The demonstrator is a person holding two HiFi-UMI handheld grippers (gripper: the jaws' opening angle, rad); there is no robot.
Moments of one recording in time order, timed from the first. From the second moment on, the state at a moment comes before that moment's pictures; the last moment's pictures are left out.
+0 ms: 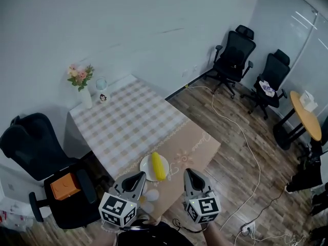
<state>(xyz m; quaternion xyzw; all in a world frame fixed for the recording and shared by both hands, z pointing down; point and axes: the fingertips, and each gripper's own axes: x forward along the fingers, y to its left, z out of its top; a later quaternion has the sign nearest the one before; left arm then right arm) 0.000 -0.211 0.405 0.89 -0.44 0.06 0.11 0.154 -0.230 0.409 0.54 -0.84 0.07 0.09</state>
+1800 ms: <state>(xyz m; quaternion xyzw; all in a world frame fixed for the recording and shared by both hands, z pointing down) 0.015 -0.187 0.377 0.90 -0.44 0.06 0.03 0.129 -0.203 0.378 0.51 -0.85 0.02 0.07</state>
